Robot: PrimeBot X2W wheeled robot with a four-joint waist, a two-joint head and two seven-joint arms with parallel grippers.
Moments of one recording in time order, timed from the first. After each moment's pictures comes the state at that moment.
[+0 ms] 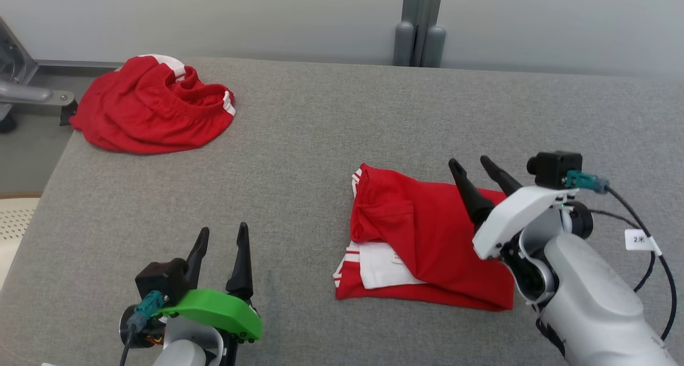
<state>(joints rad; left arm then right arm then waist) -0.18 0.18 -0.41 0.33 -0.61 0.11 -0.25 -0.49 -0.20 0.38 0.56 0.67 0.13 -0.06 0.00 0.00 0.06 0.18</state>
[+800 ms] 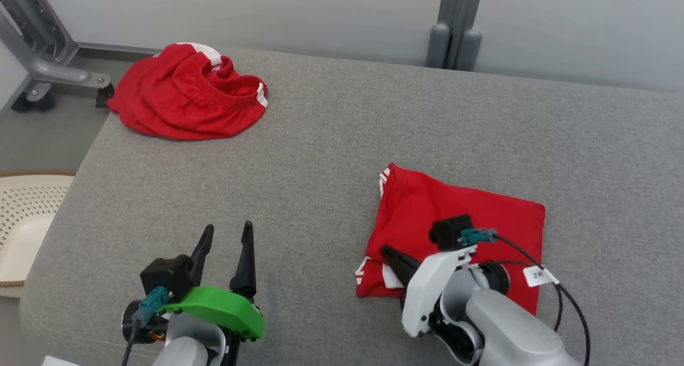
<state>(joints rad) -0.19 0.19 -0.43 0.34 -0.60 0.11 -0.24 -0.46 -0.07 0.65 0.71 0.70 0.13 0.00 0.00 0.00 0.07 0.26</state>
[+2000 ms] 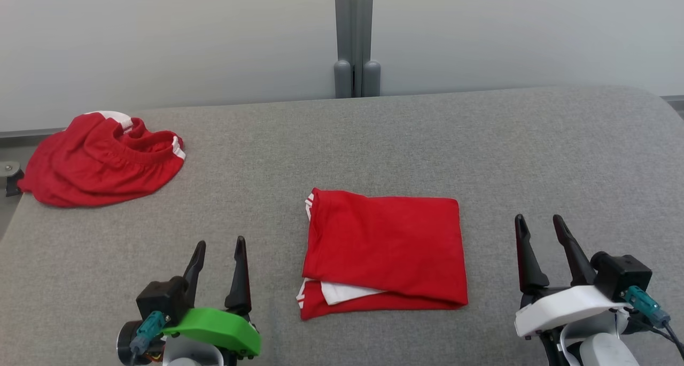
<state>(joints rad) -0.11 0.11 -0.30 0.33 -0.47 0.06 -0.26 -0.06 -0.06 0.01 0.25 0.28 0.13 -0.26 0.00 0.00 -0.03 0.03</state>
